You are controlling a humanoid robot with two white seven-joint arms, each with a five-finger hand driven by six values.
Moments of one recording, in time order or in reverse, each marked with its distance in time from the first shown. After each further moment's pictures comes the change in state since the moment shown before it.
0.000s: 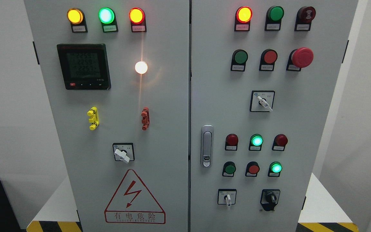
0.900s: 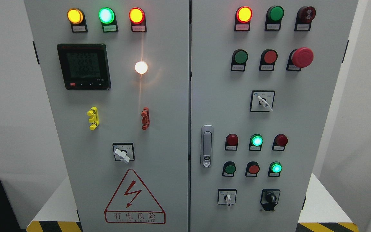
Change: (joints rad) left arm 0.000 0.000 0.000 0.000 0.000 0.000 0.000; right arm 0.007 -0.015 0.004 -0.234 0.161 0.088 -0.015
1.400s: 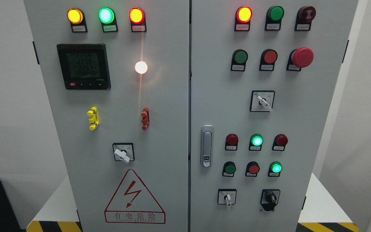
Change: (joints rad) left arm 0.000 0.000 0.000 0.000 0.000 0.000 0.000; right arm -0.001 -0.016 -0.007 -0.315 0.369 0.043 0.025
